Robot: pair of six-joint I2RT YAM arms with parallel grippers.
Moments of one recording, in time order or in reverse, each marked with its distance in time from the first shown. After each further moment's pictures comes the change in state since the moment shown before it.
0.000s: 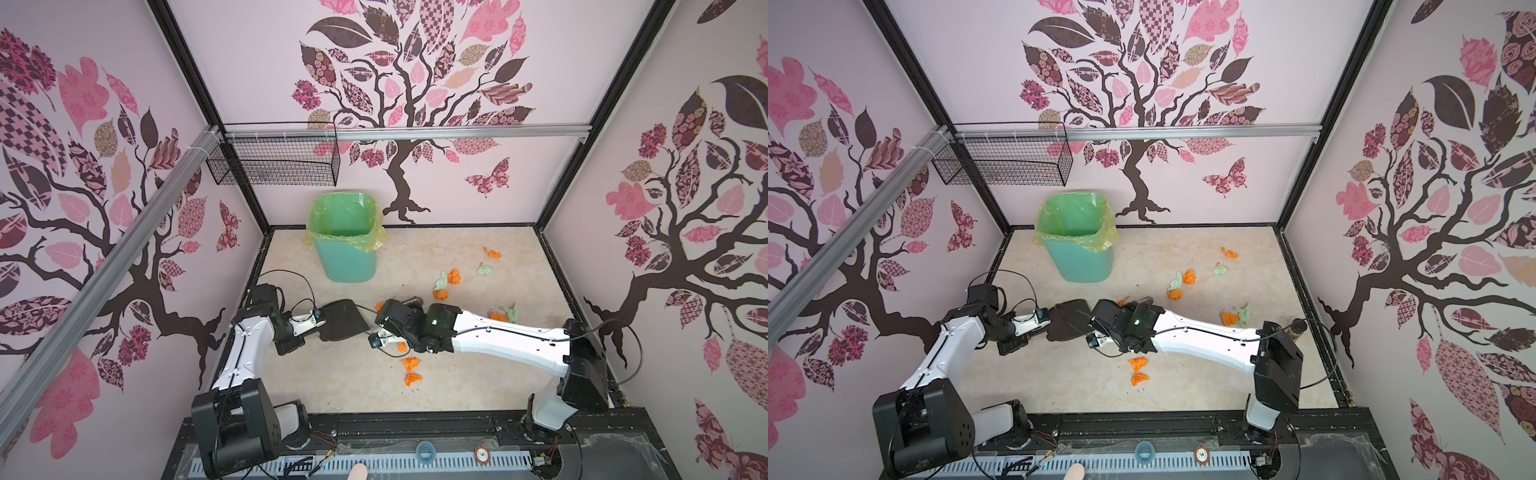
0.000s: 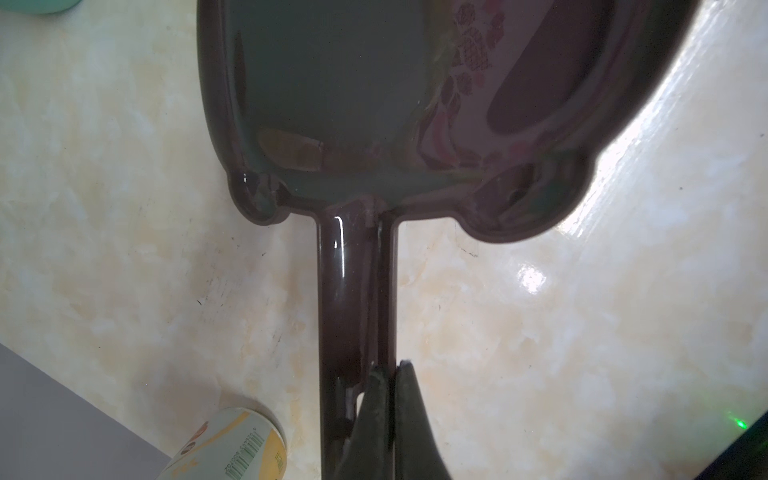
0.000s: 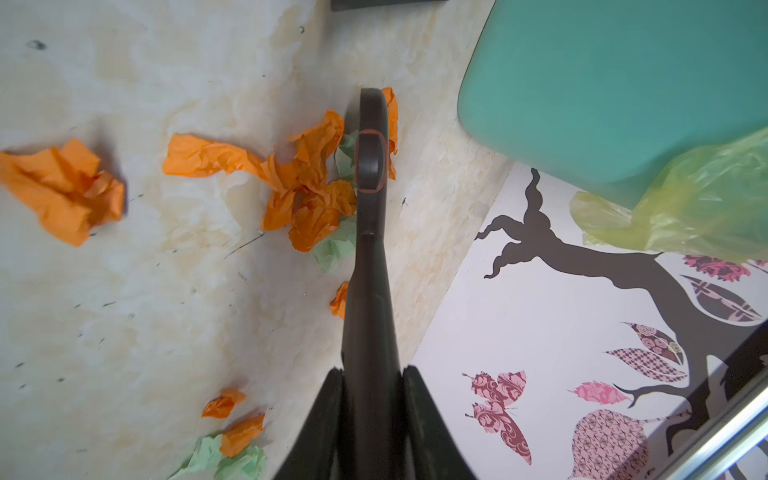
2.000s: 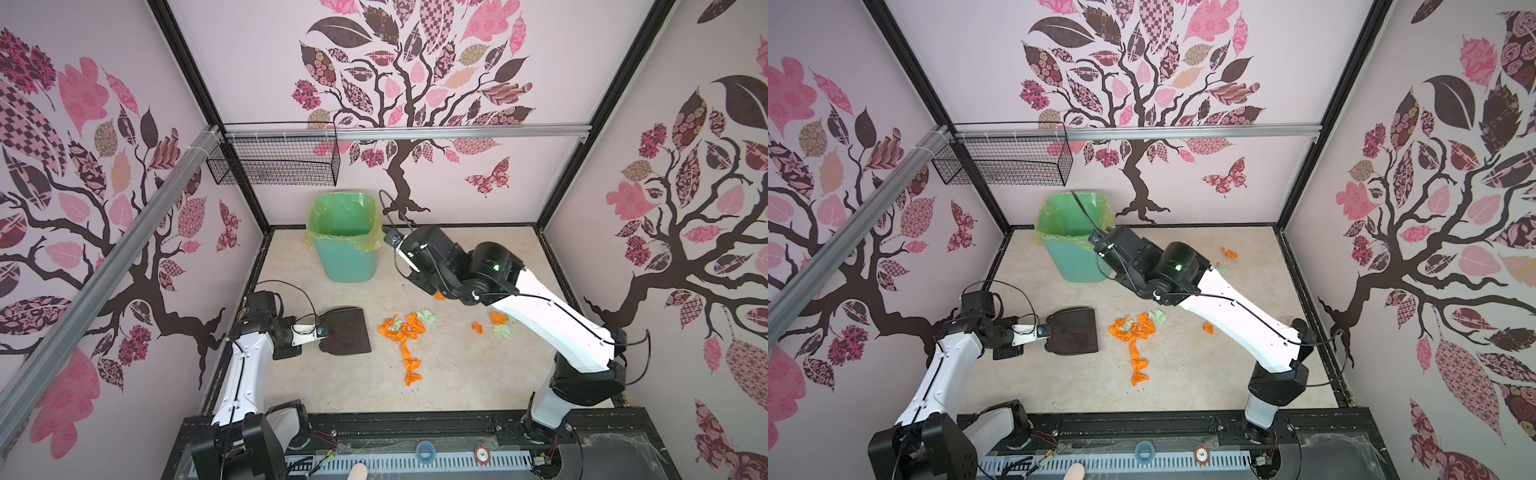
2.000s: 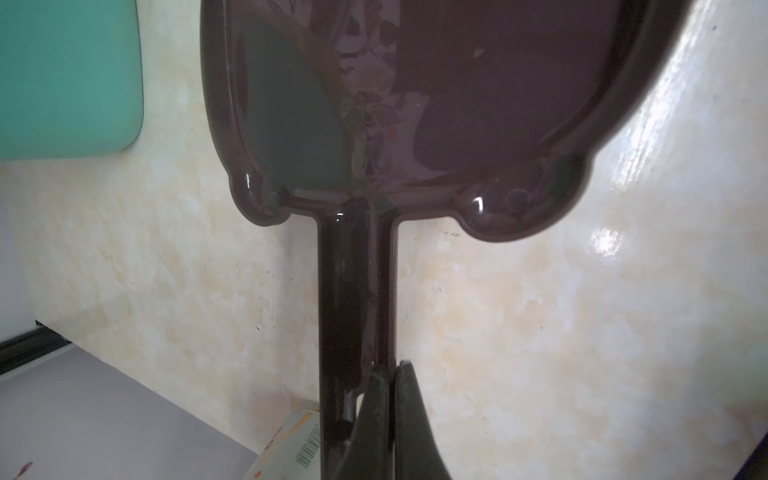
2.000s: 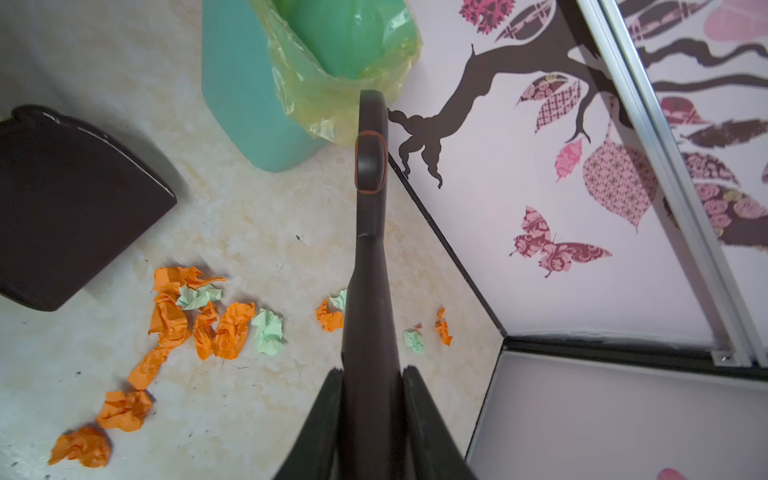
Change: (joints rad) left arm -0.010 -0.153 -0.057 -0.004 0.012 0.330; right arm -0.143 0.074 0.813 -0.461 -0.017 0.829
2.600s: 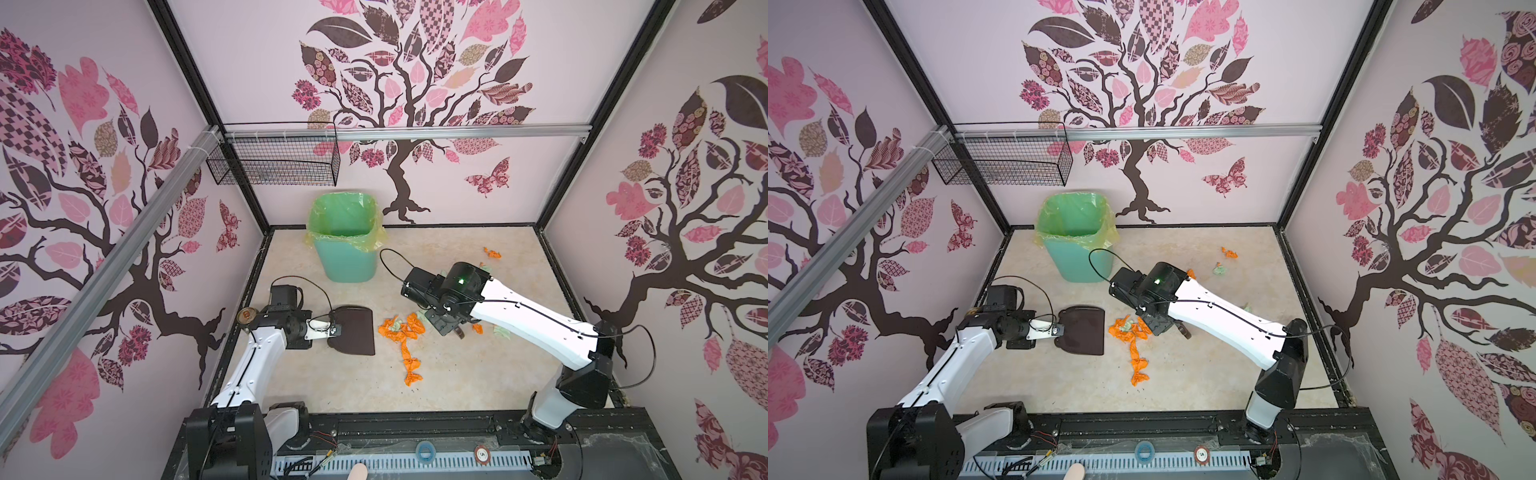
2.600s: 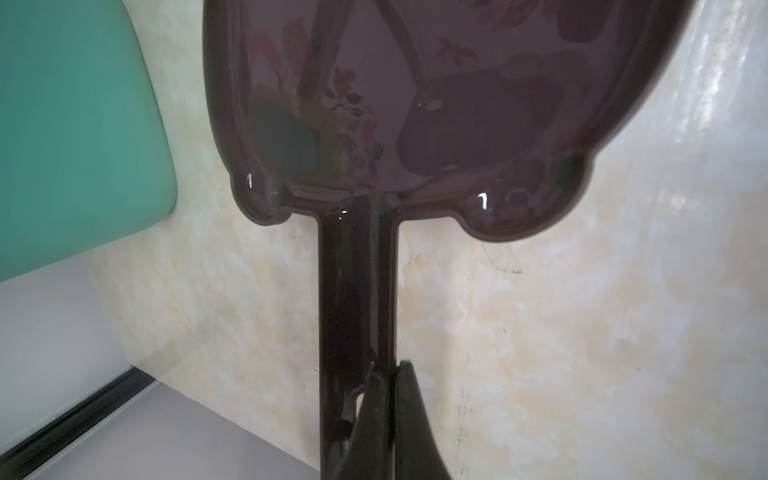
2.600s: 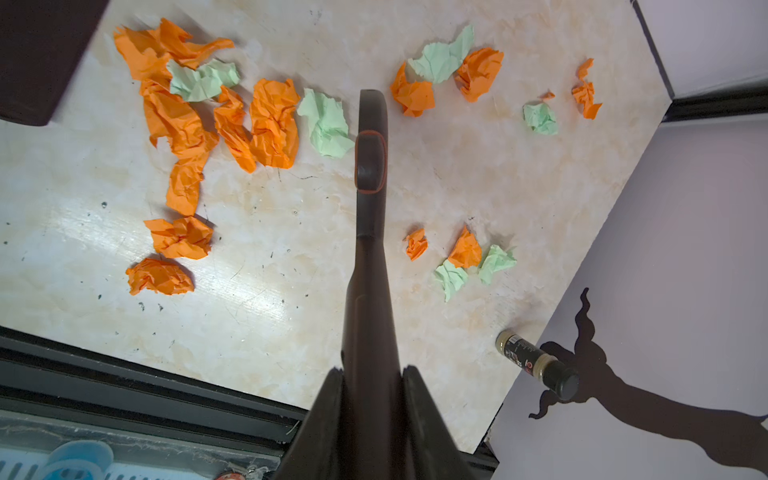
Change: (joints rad) left arm -0.192 0.075 -0.023 0.180 -0.123 -0.050; right arm -0.068 -0.044 -0.474 -0.196 -0.183 0.438
